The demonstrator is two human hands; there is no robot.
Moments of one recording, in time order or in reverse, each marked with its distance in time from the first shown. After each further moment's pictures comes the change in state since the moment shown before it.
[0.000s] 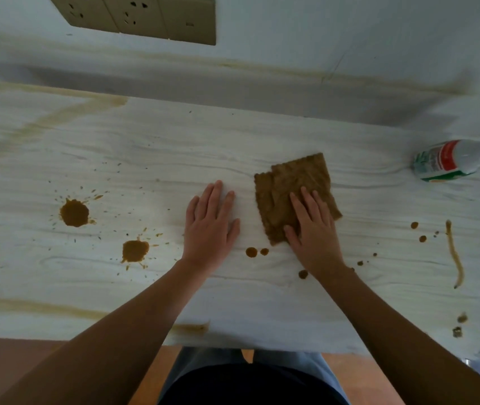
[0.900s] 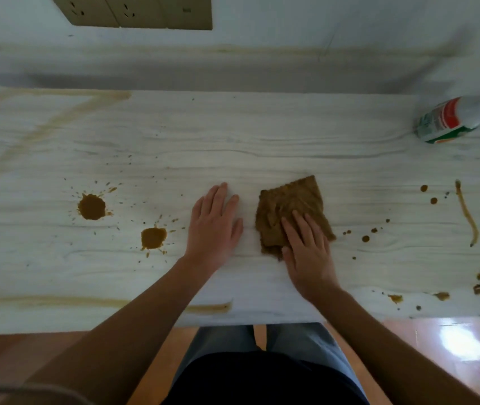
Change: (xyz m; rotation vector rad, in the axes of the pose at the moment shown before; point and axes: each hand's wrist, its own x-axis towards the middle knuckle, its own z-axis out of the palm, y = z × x) left_hand -0.036 -0.019 -0.018 0.004 -0.091 0.112; right_hand -0.092 -0.053 0.043 -0.032 -0.036 0.049
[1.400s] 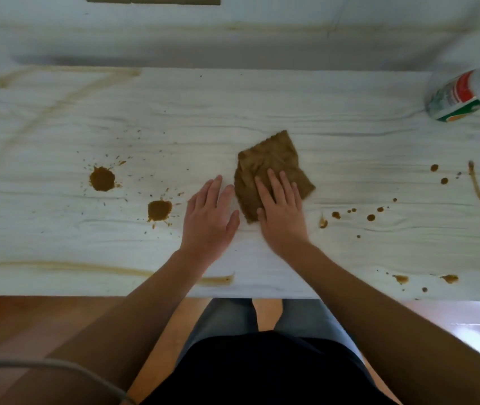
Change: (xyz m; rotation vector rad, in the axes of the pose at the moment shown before) left_hand -0.047 0.005 -0.006 -0.033 0.044 -0.065; right_hand 0.041 -0.046 0.012 -0.026 0.056 -0.090
